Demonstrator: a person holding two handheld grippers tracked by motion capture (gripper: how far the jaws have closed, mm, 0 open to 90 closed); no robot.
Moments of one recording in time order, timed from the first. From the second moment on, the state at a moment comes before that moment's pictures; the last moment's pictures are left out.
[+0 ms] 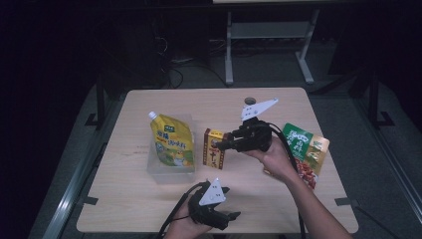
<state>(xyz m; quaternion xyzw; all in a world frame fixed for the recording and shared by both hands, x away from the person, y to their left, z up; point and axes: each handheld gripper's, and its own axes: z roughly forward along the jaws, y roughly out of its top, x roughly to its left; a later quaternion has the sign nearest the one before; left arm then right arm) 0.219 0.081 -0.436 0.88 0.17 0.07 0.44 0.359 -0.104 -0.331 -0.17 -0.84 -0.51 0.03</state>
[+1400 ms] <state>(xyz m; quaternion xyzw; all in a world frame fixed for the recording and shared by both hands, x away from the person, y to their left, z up) 0.216 0.078 -0.437 0.88 0.15 0.07 0.45 0.371 -0.004 -0.308 -0.06 -0.86 -0.50 0.05</state>
